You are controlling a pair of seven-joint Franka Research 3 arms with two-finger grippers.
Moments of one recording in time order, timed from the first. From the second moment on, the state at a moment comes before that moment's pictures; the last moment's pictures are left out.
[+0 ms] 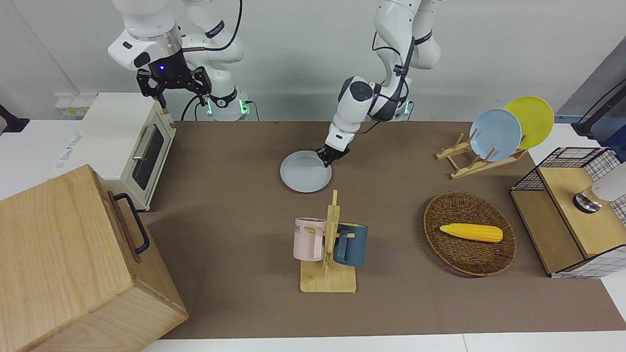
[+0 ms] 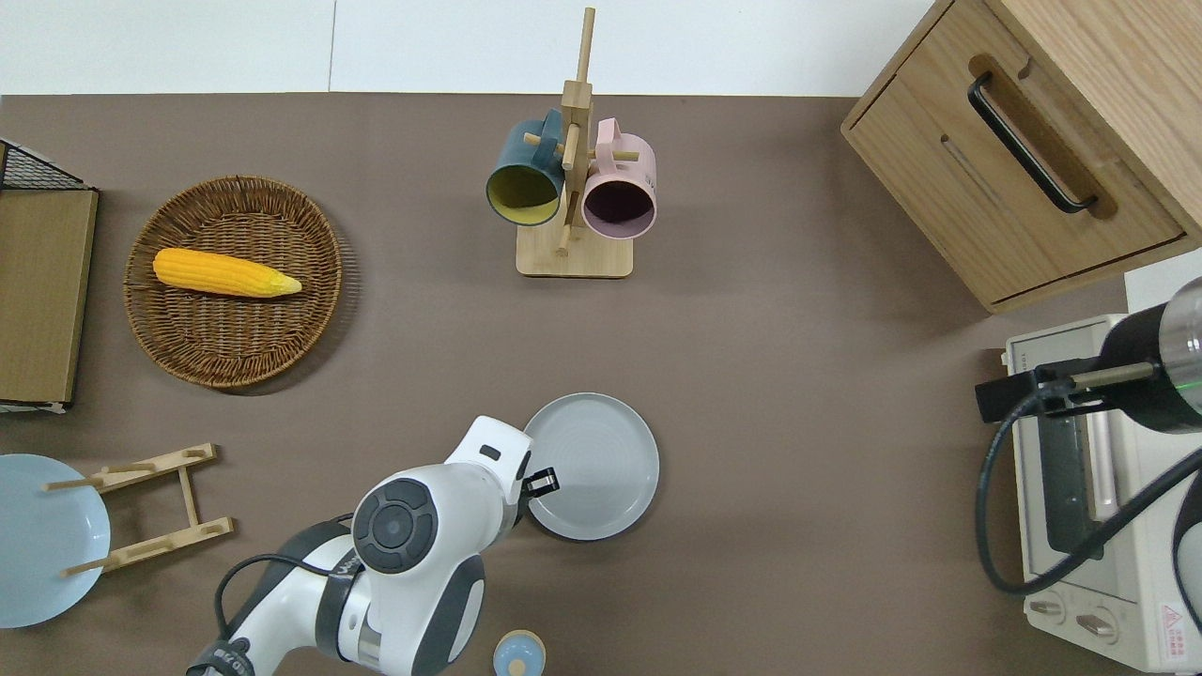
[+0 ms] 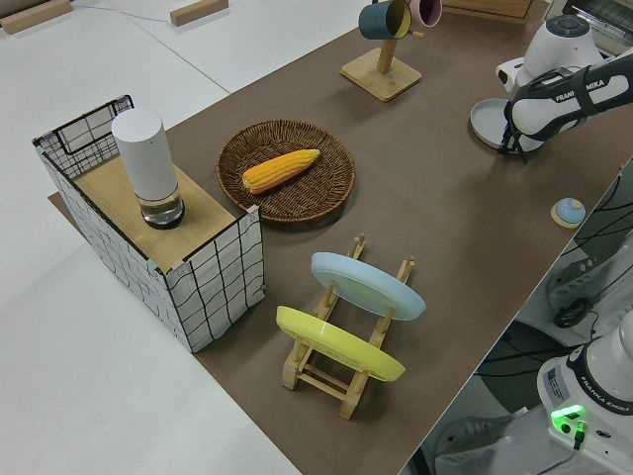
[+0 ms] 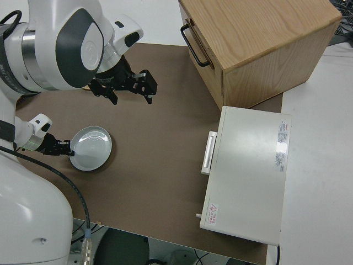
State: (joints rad) left arm -0.51 0.09 -0.20 -2.39 -0.33 2.60 -0.75; right arm -0.03 -0.06 0.14 -1.54 -0.03 1.40 0.01
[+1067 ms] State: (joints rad) left arm -0.60 0.23 -0.24 -2.22 -0.33 2.62 -0.90; right arm -0.03 -0.06 0.14 -1.54 -0.03 1.40 0.01
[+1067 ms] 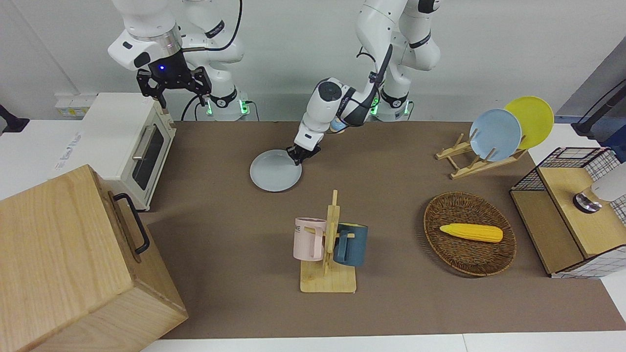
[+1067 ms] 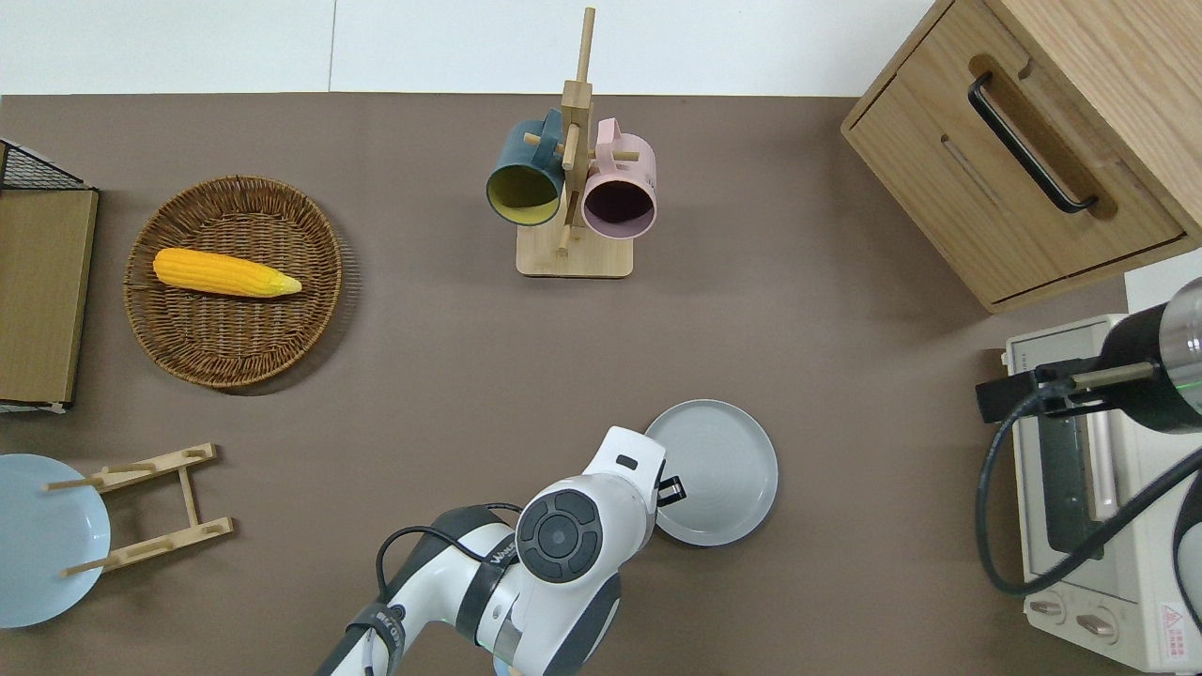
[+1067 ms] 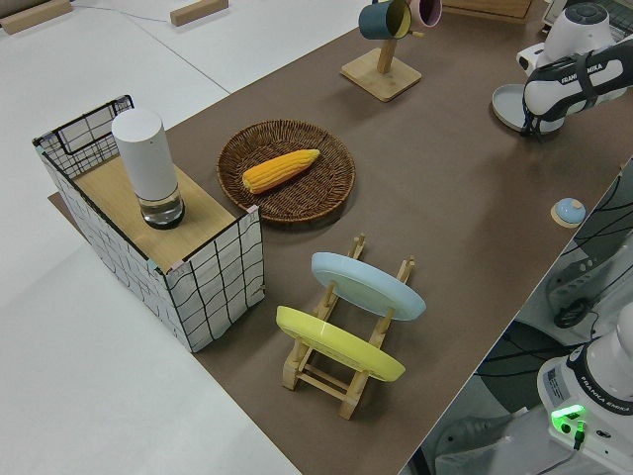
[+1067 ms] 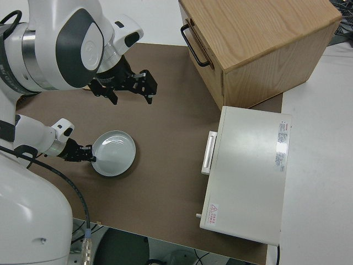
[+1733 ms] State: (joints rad) left arm -0.55 0.20 -0.21 -2.20 -0.26 2.50 -0.80; right arm -0.03 -0.06 0.14 -1.54 -0.03 1.40 0.01
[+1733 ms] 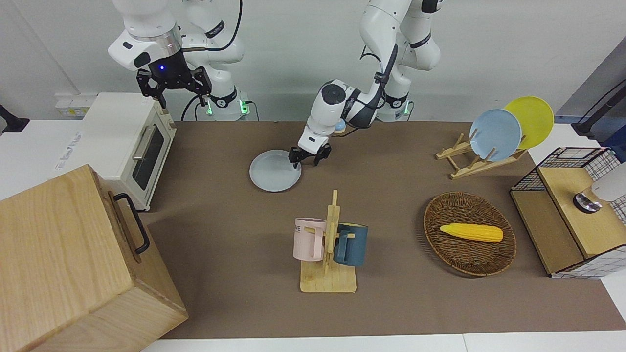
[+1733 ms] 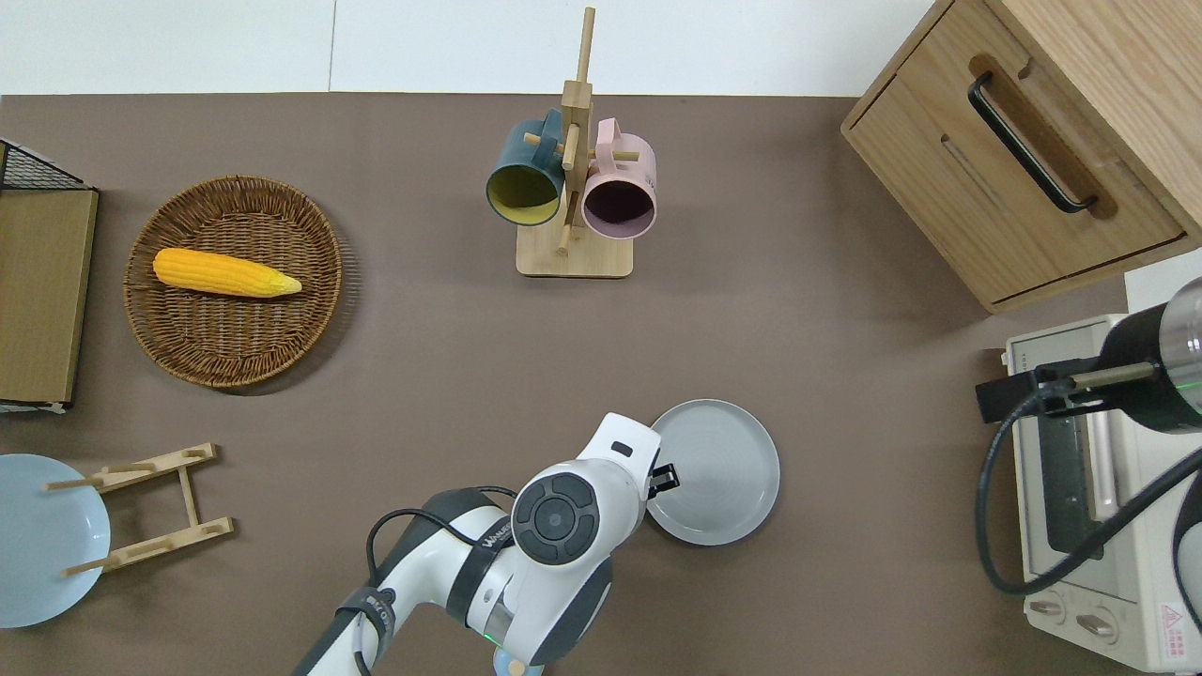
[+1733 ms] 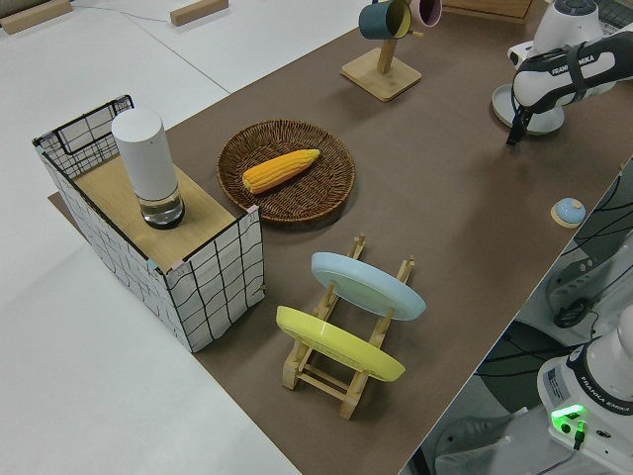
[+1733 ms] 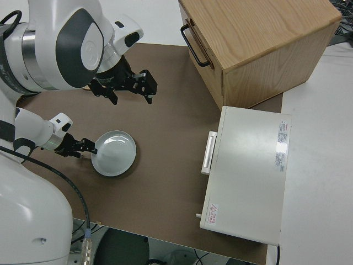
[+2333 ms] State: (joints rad) left arm -0.24 -0.05 -0.17 -2.19 -0.19 2.18 -0.46; right arm -0.03 -0.06 0.14 -1.54 -0.03 1.40 0.01
